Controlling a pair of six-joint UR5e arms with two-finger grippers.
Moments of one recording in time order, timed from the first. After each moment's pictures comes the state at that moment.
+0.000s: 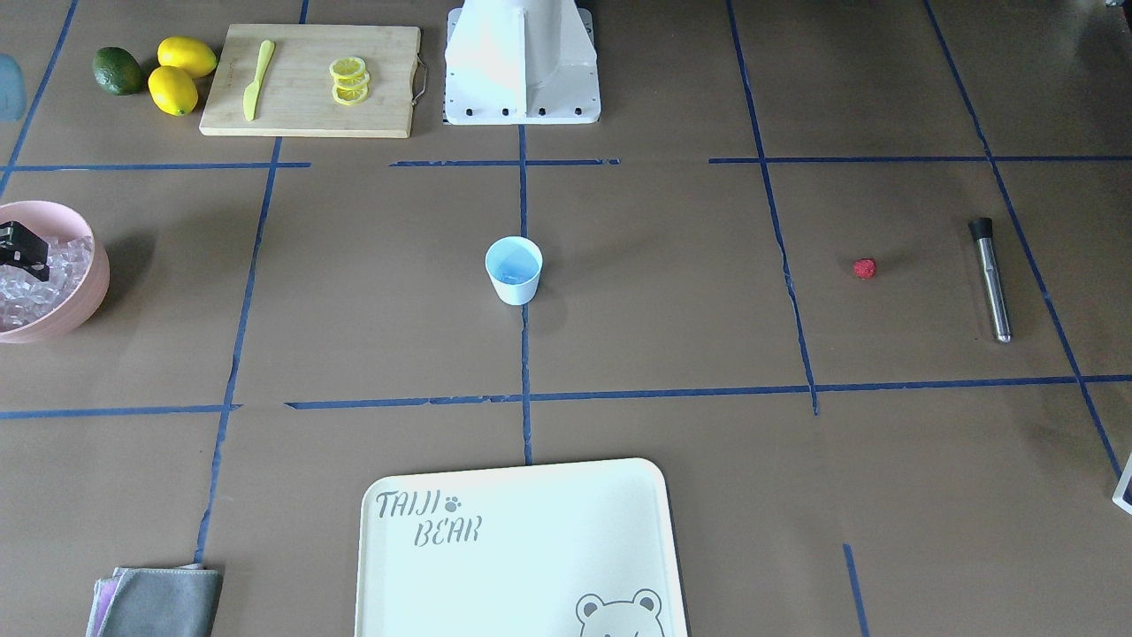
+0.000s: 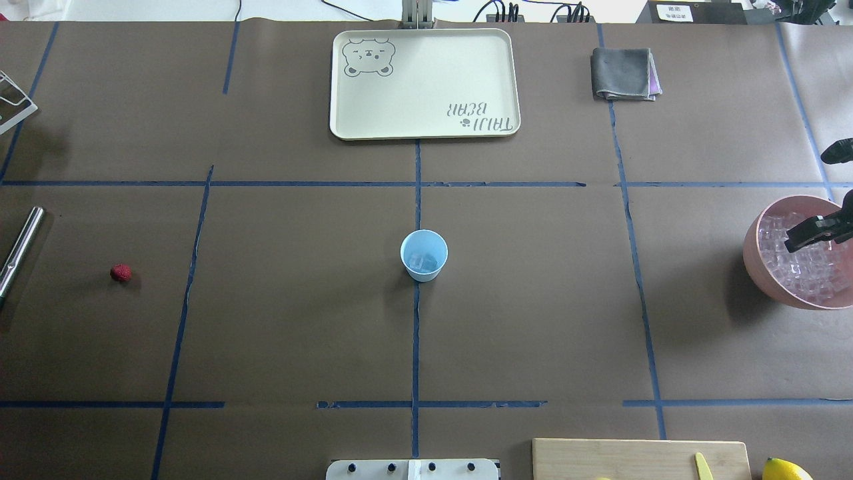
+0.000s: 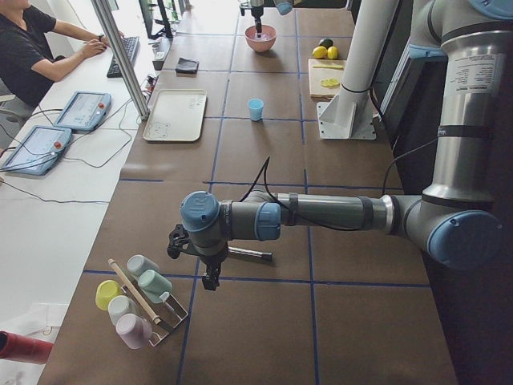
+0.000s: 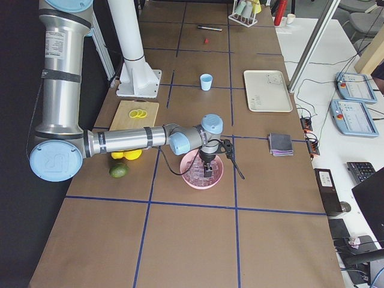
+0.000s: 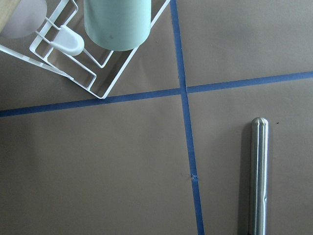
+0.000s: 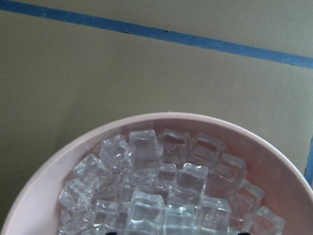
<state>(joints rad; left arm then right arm) -1.58 -1.59 -1.58 -1.53 -2.36 0.14 1.12 -1.68 1.75 -1.32 2.21 0.39</state>
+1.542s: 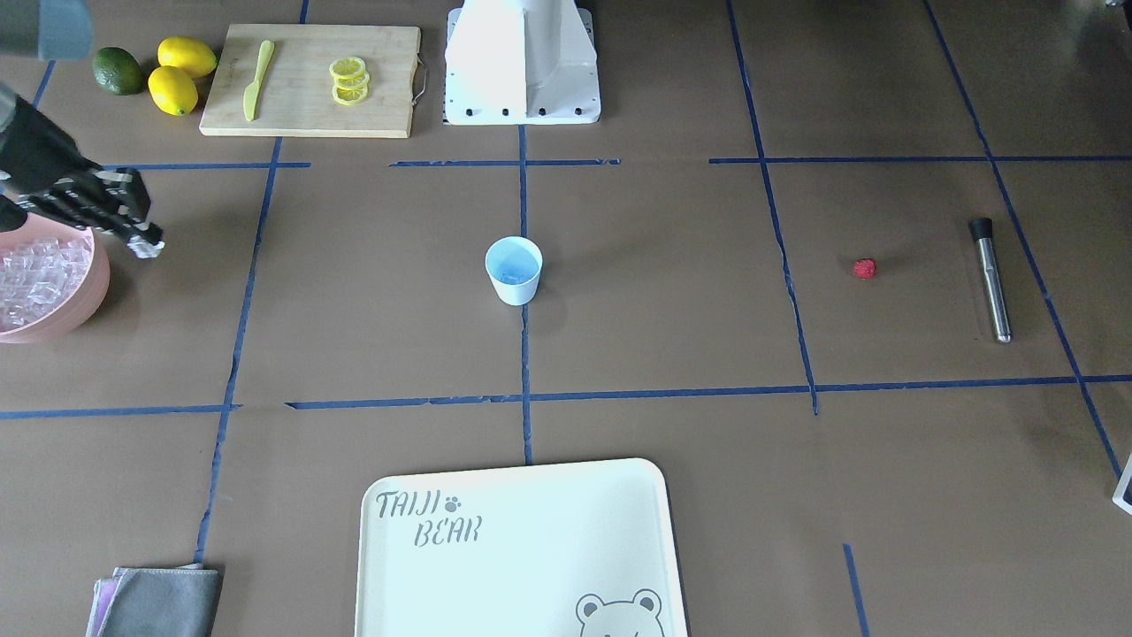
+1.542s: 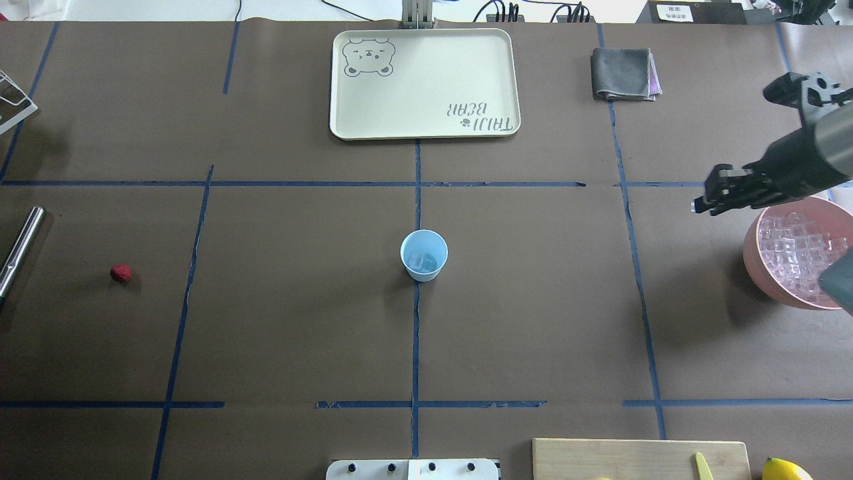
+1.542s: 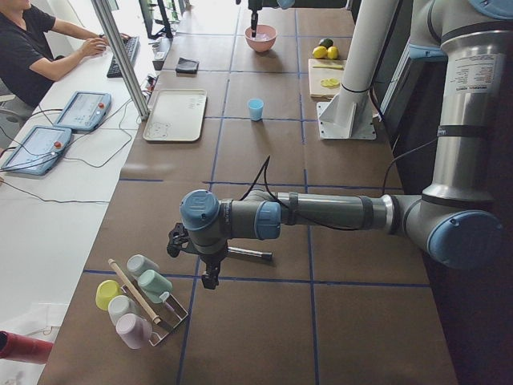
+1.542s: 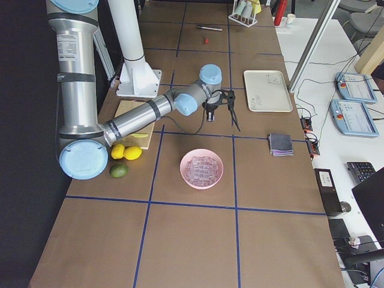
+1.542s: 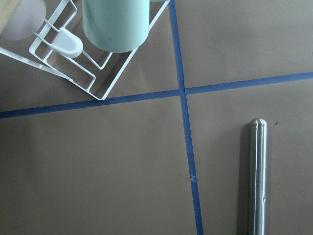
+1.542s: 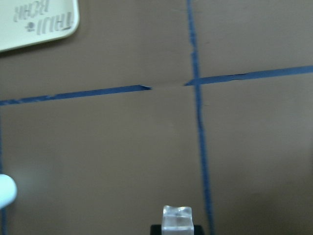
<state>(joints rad) -1.58 -1.59 -1.59 -1.53 -2.36 0.14 0.97 -1.46 2.03 -1.32 2.31 1.08</state>
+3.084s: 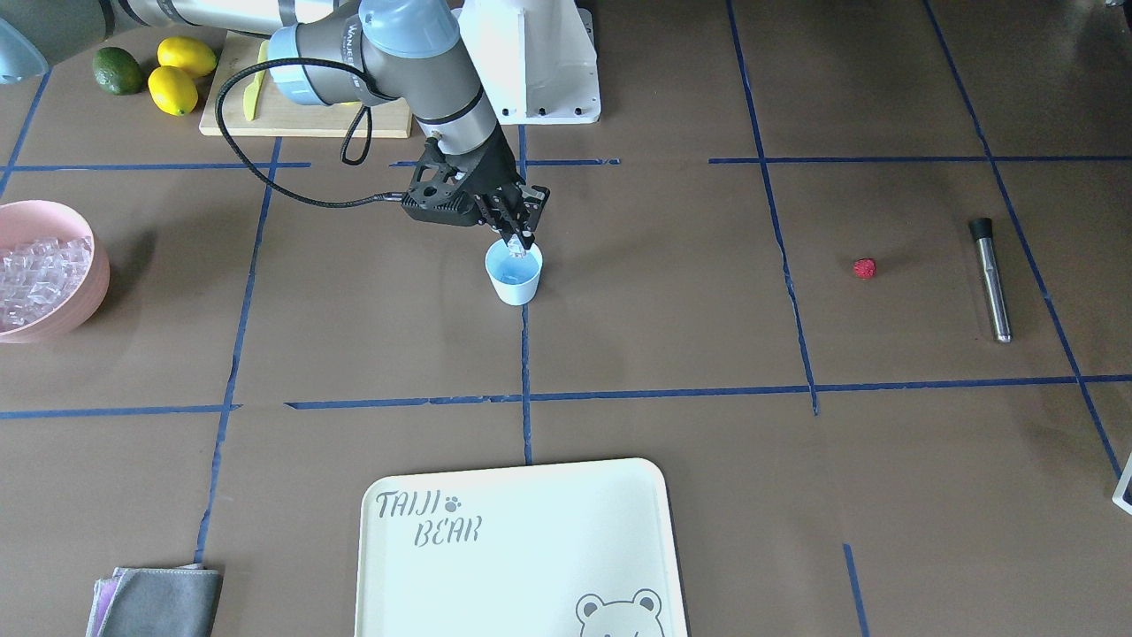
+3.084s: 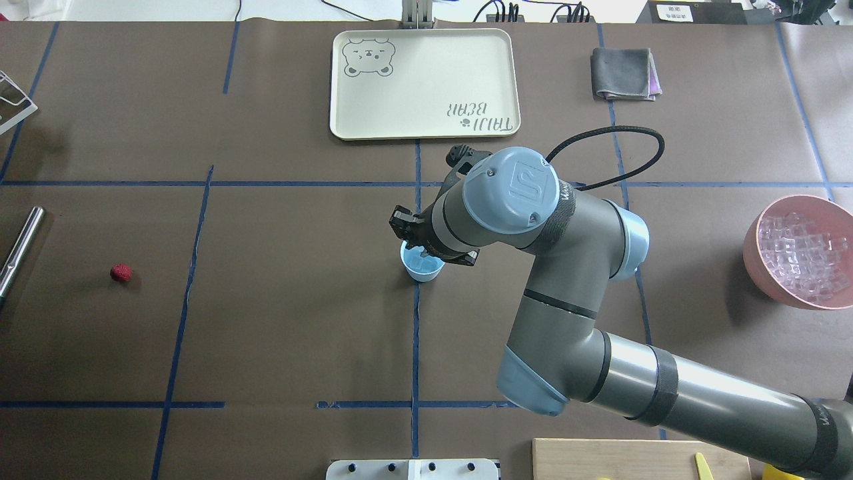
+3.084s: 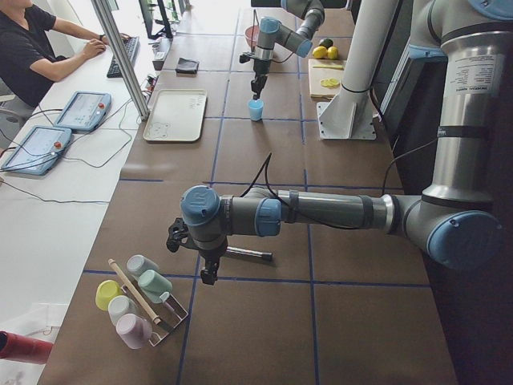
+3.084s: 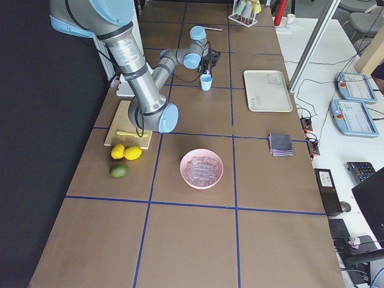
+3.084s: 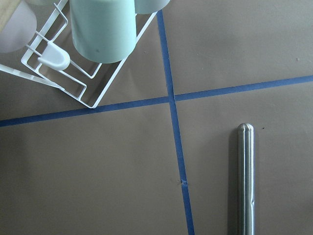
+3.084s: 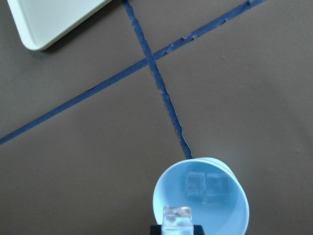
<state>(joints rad) -1.58 -1.59 -1.60 -1.53 -2.37 0.14 0.49 -0.90 1.72 -1.33 1.82 1.73</state>
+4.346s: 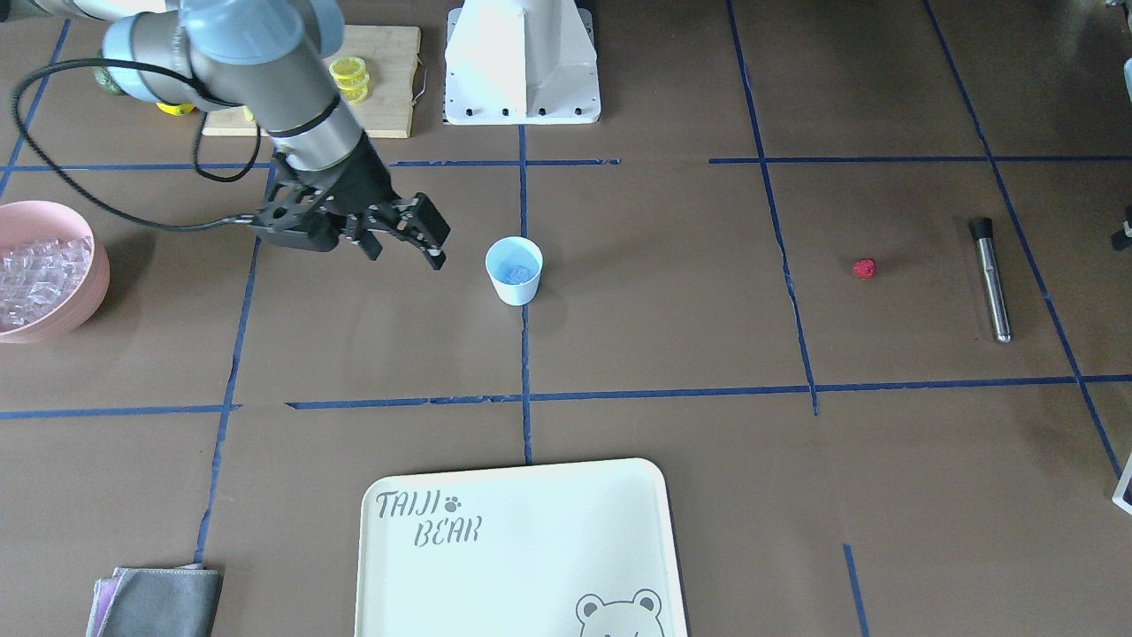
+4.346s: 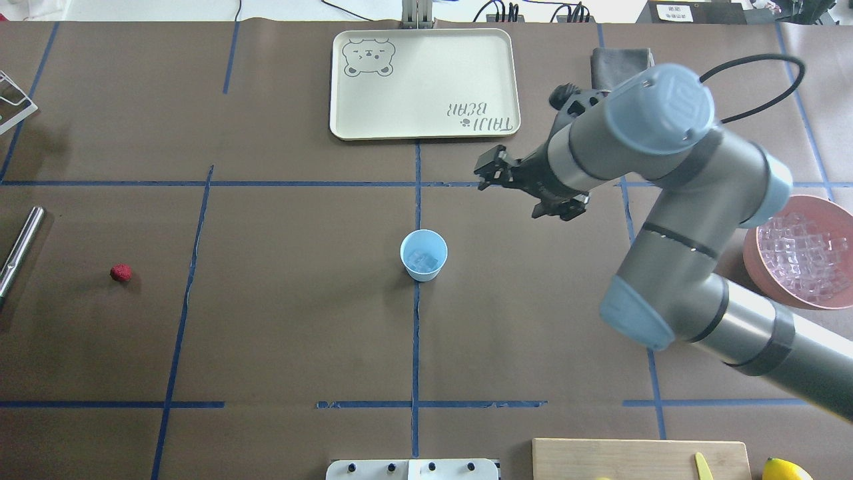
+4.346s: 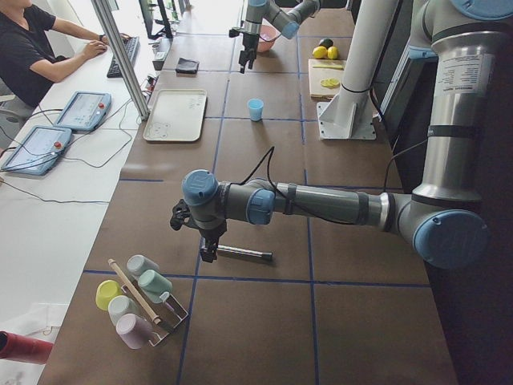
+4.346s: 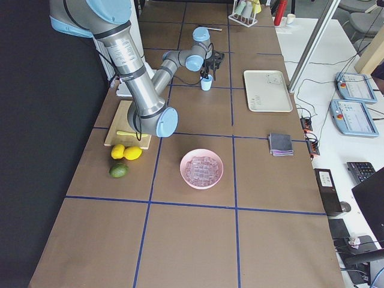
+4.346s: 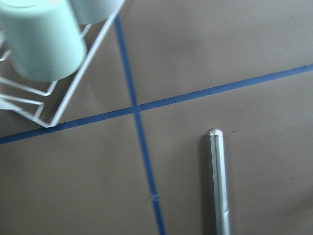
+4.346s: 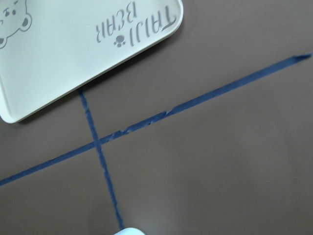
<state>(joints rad) -1.41 -1.60 -1.66 -1.62 -2.40 -0.05 0.74 -1.11 1.87 -1.34 2.03 1.53</state>
